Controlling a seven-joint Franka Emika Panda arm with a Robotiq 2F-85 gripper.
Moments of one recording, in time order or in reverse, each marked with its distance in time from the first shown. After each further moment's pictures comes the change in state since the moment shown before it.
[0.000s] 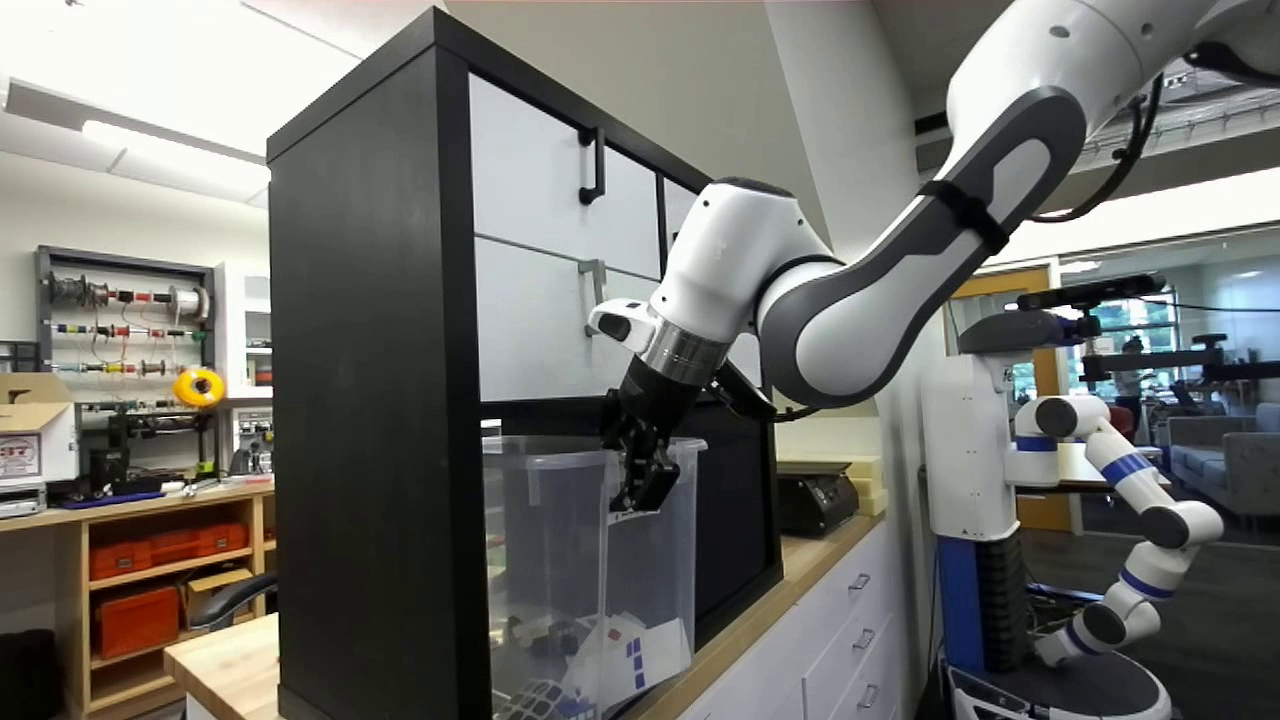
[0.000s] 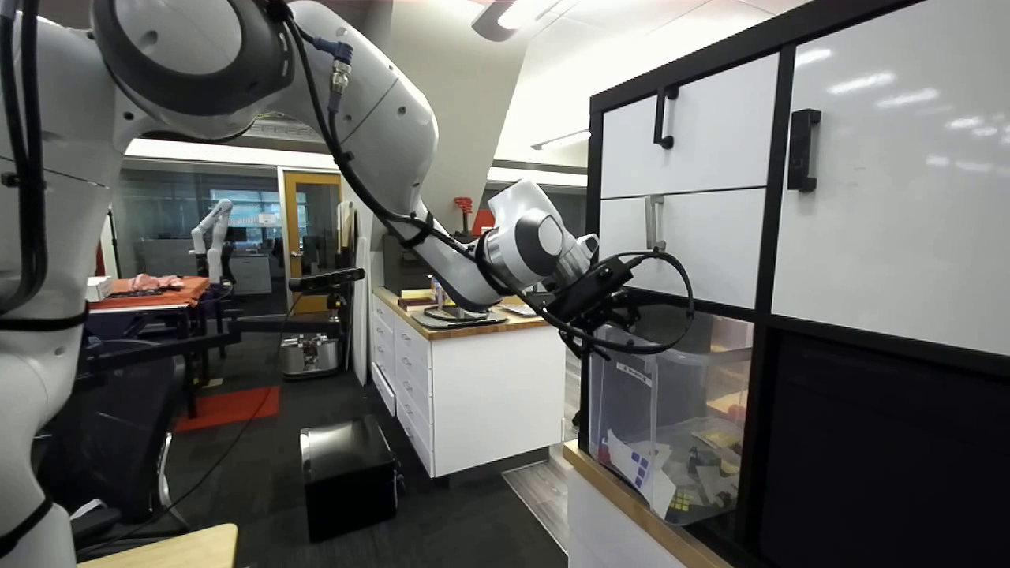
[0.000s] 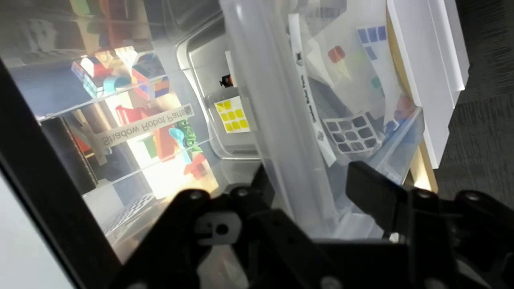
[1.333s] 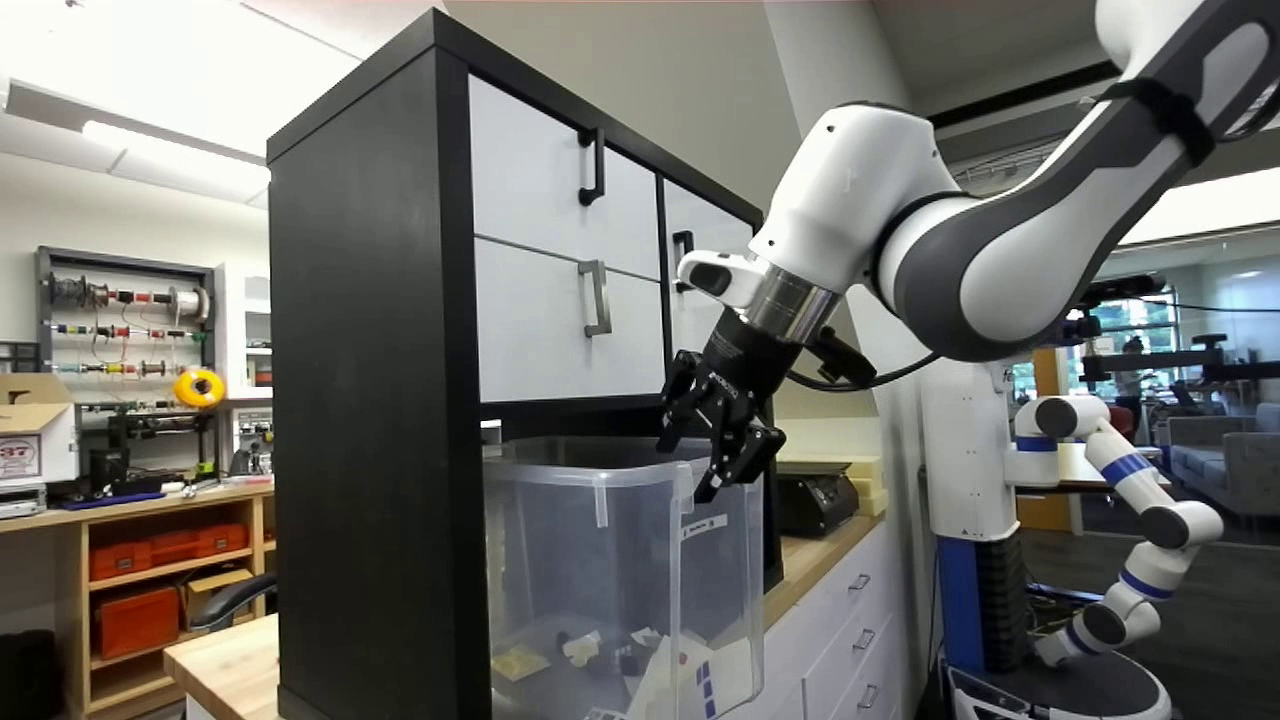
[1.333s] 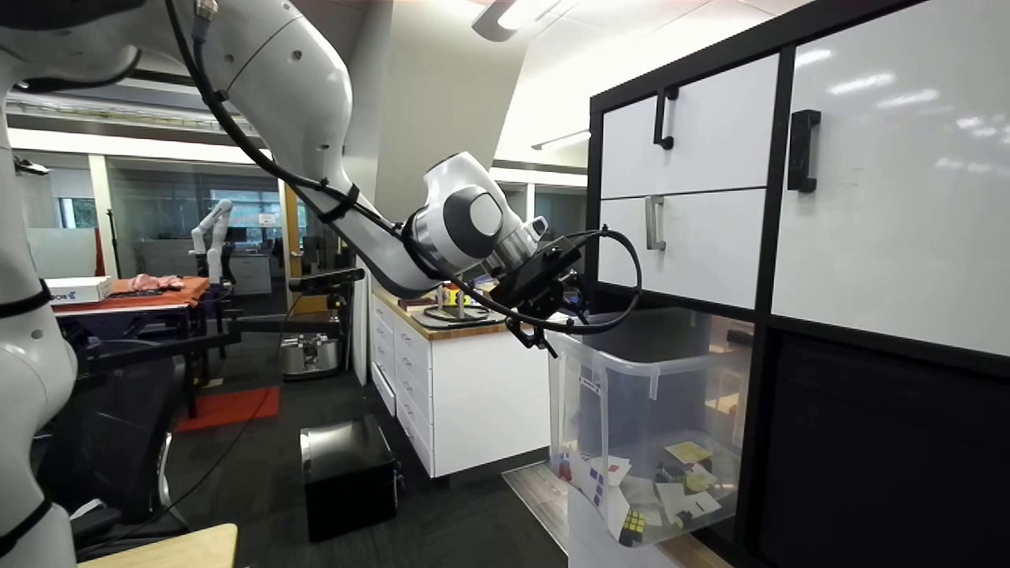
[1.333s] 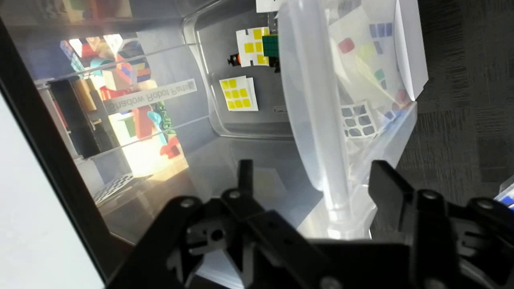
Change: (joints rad) arm -0.008 -0.307 0.023 -0.341 0.007 0.044 -0.078
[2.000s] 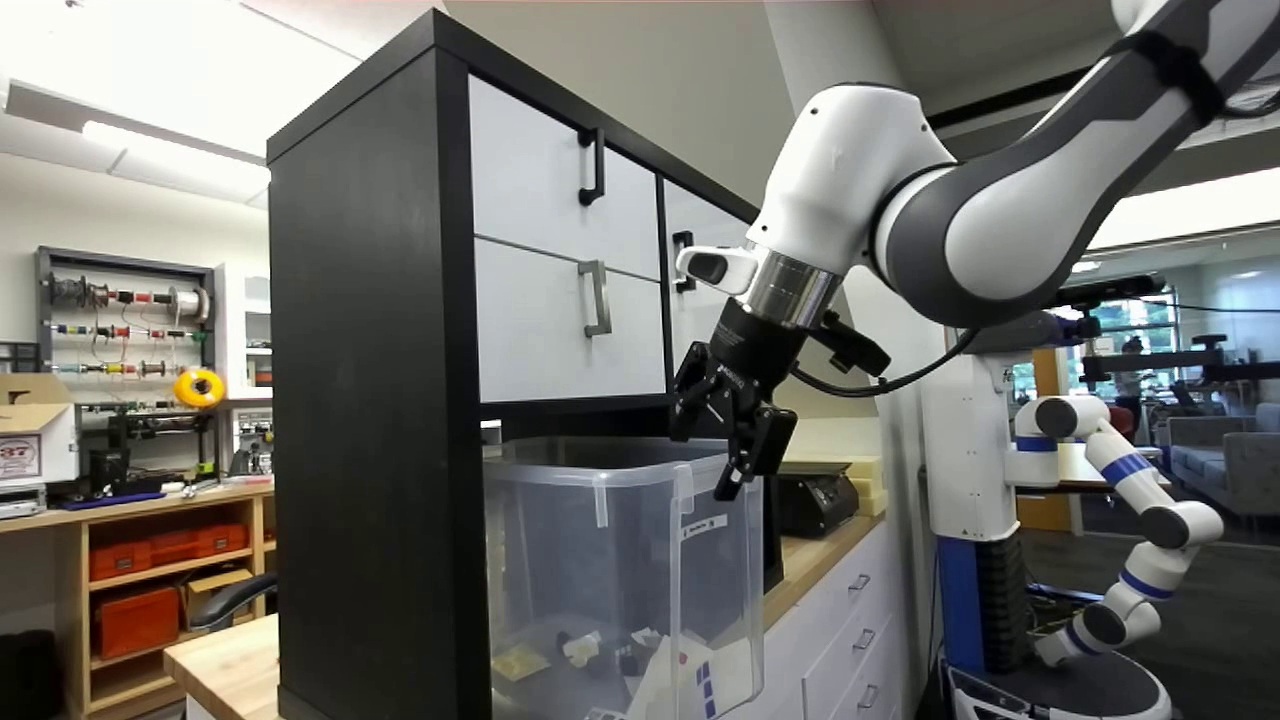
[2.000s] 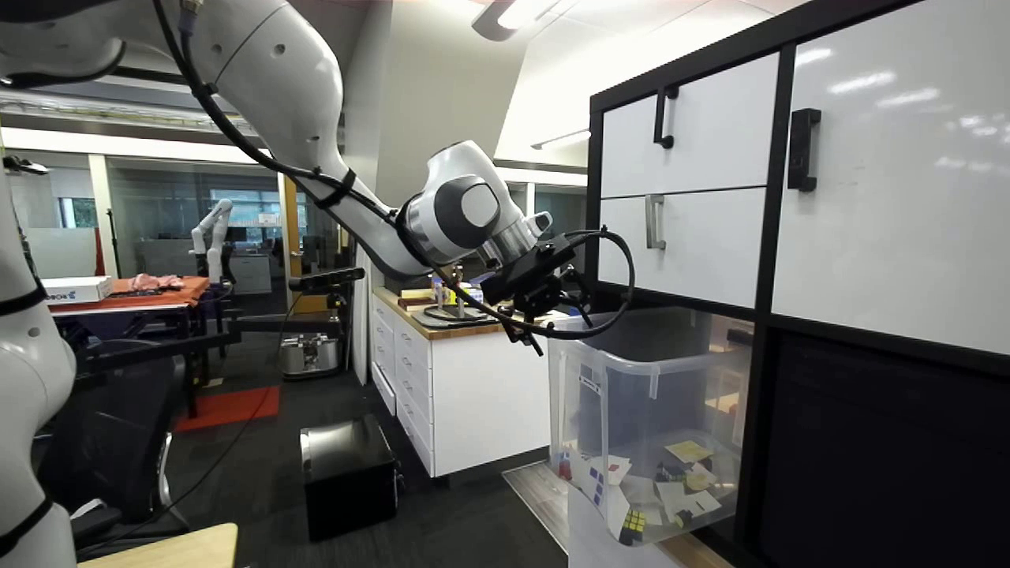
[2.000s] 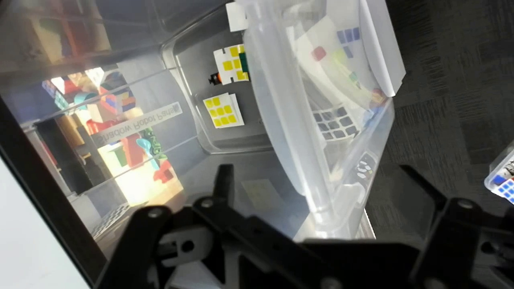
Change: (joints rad) arm 0.012 -0.032 0.010 0.004 0.142 -0.115 -0.004
